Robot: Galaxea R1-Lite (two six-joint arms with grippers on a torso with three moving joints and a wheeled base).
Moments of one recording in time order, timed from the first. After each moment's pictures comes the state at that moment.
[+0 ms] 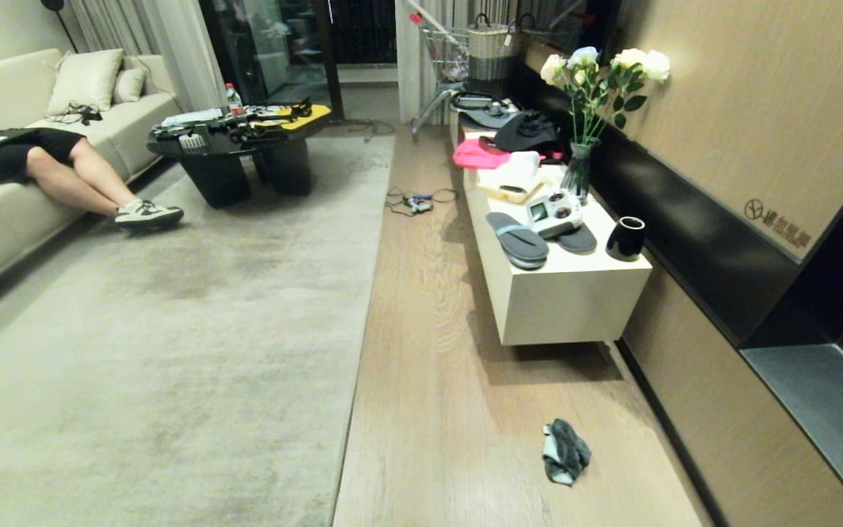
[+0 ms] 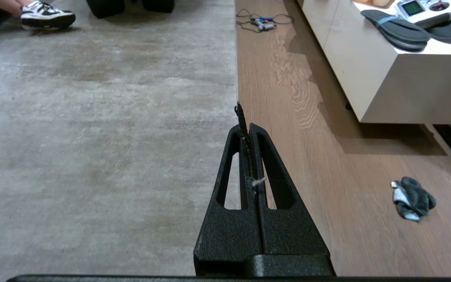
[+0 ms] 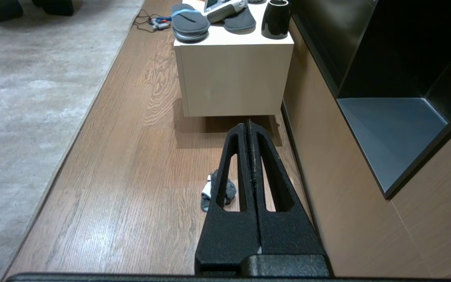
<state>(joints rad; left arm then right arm) 0.00 0.00 0.00 0.00 0.02 -0.05 0.00 0.00 0.00 -0.01 -0.01 -0.03</state>
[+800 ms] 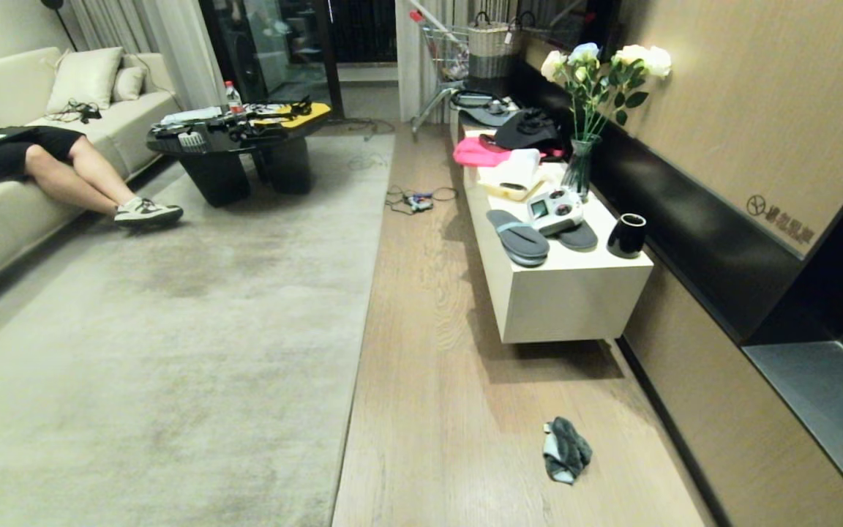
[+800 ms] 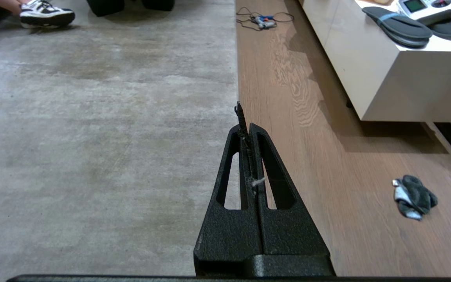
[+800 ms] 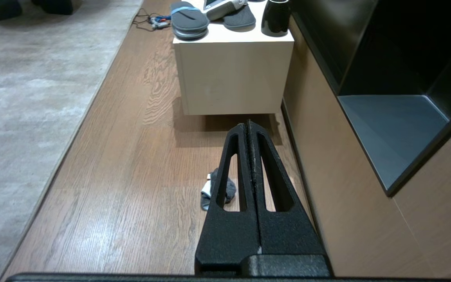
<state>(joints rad) 0.00 0.00 0.00 0.00 0.02 -0.05 0.00 0.00 0.00 -0.01 -0.01 -0.03</state>
